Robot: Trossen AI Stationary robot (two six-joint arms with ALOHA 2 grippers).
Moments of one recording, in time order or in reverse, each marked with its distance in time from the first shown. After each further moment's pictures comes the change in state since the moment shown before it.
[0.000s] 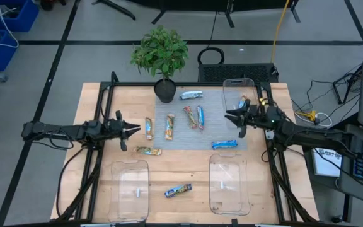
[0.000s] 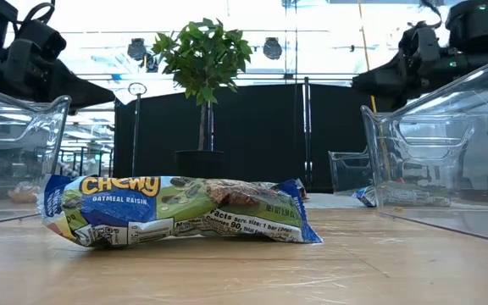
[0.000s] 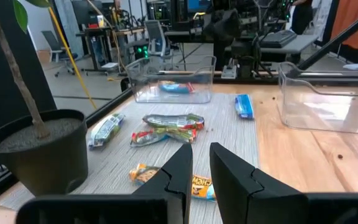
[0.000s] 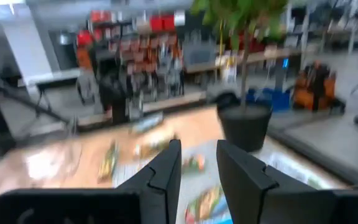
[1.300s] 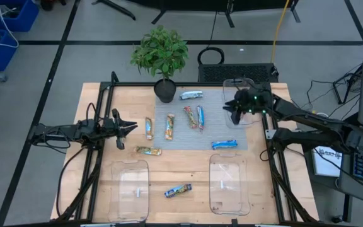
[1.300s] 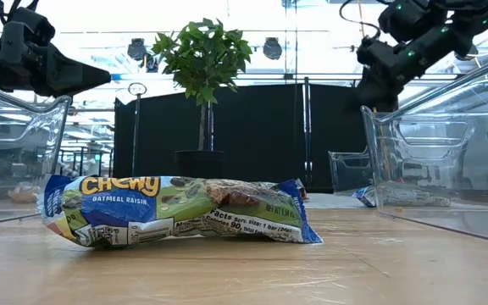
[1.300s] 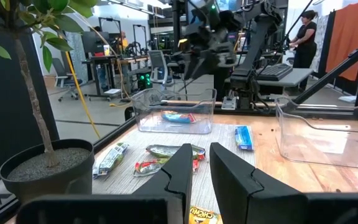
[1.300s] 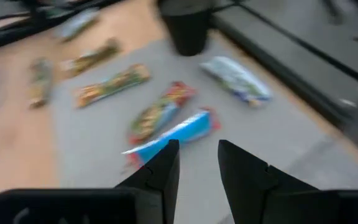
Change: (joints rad) left arm 0.000 -0.166 0.003 -0.052 0.001 0.025; right arm -0.186 0.300 0.475 -0.713 -0.069 -0.105
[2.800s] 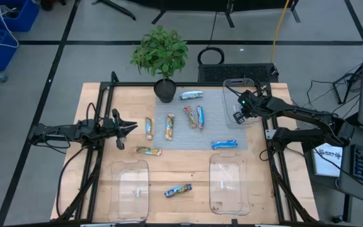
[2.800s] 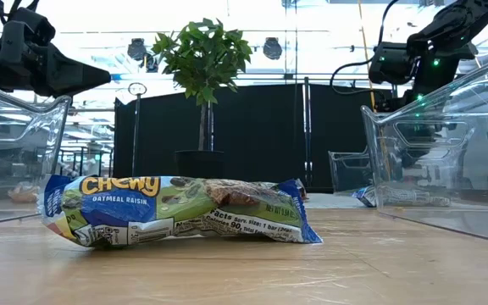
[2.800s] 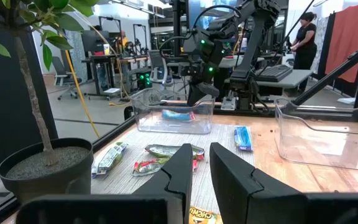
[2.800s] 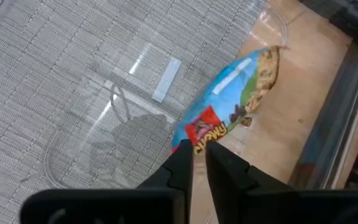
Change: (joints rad) left arm 0.000 0.000 0.000 0.000 0.000 -0.011; right arm -0.044 0.183 0.001 -0.444 0.532 0.288
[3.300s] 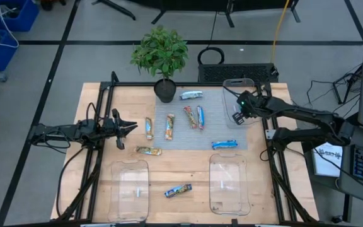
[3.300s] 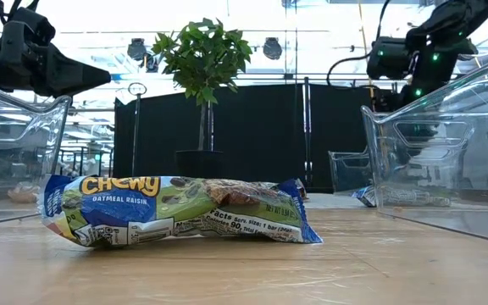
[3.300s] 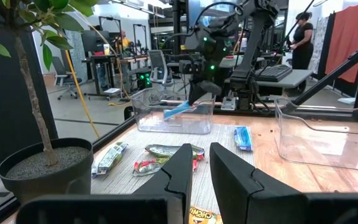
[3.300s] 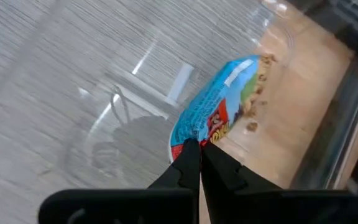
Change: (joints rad) left arm 0.000 0.000 0.000 0.000 0.000 0.000; right arm 0.031 0.000 0.020 -0.025 0.003 -0.012
